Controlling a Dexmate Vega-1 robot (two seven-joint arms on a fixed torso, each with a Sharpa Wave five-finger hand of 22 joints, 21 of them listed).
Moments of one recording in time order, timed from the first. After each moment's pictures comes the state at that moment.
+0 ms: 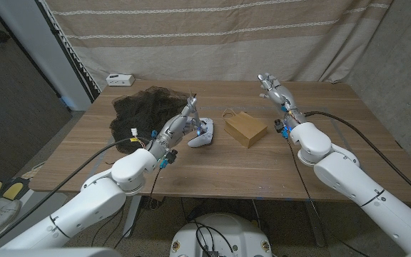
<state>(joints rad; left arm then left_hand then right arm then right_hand) 1.28 0.84 0.33 -2.17 -0.57 0.04 0.21 0.29 -0.17 -0.34 -0.10 0.37 1.32 0.05 0.50 0.37 1.07 -0.05 0.98 0.91 0.77 -0.09 0.47 0.88 0.32 0.09 0.22 0.23 -1.09 -0.70 -0.34 -2.04 0.40 -0.07 -0.33 0.62 0.12 -0.24 0.03 0.47 -0.08 -0.01 0.21 0.22 0.04 0.00 0.24 0.22 0.12 0.02 0.21 0.28 0.01 0.12 0.75 0.18</state>
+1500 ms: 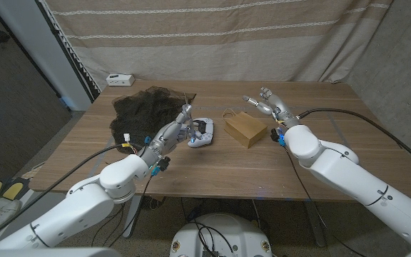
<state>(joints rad) 1.37 0.91 0.26 -2.21 -0.62 0.05 0.20 0.30 -0.17 -0.34 -0.11 0.37 1.32 0.05 0.50 0.35 1.08 -0.05 1.00 0.92 0.77 -0.09 0.48 0.87 0.32 0.08 0.22 0.23 -1.02 -0.79 -0.48 -2.24 0.18 -0.56 -0.43 0.69 0.10 -0.24 -0.03 0.47 -0.08 0.12 0.21 0.20 0.07 0.08 0.26 0.21 0.08 0.05 0.20 0.23 0.02 0.16 0.67 0.17</state>
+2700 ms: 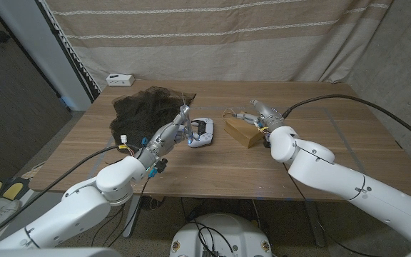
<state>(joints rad) 1.41 0.91 0.23 -2.22 -0.61 0.04 0.20 0.30 -0.17 -0.34 -0.12 0.37 1.32 0.05 0.51 0.35 1.08 -0.05 1.02 0.92 0.77 -0.09 0.50 0.86 0.32 0.08 0.22 0.23 -0.79 -0.80 -0.81 -2.31 -0.12 -1.02 -0.33 0.72 0.10 -0.24 -0.05 0.49 0.08 0.13 0.24 0.20 0.15 0.21 0.27 0.20 0.09 0.18 0.21 0.19 0.07 0.15 0.61 0.17</state>
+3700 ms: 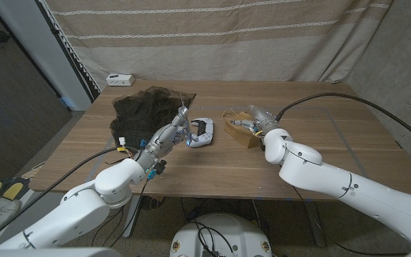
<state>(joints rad) 1.43 0.90 0.22 -2.21 -0.60 0.02 0.20 0.30 -0.16 -0.34 -0.12 0.37 1.32 0.05 0.51 0.34 1.08 -0.05 1.03 0.91 0.77 -0.08 0.51 0.86 0.32 0.08 0.22 0.23 -0.72 -0.78 -0.92 -2.25 -0.20 -1.08 -0.26 0.72 0.11 -0.24 -0.06 0.49 0.06 0.12 0.22 0.20 0.13 0.15 0.26 0.20 0.07 0.12 0.20 0.19 0.06 0.15 0.57 0.17</state>
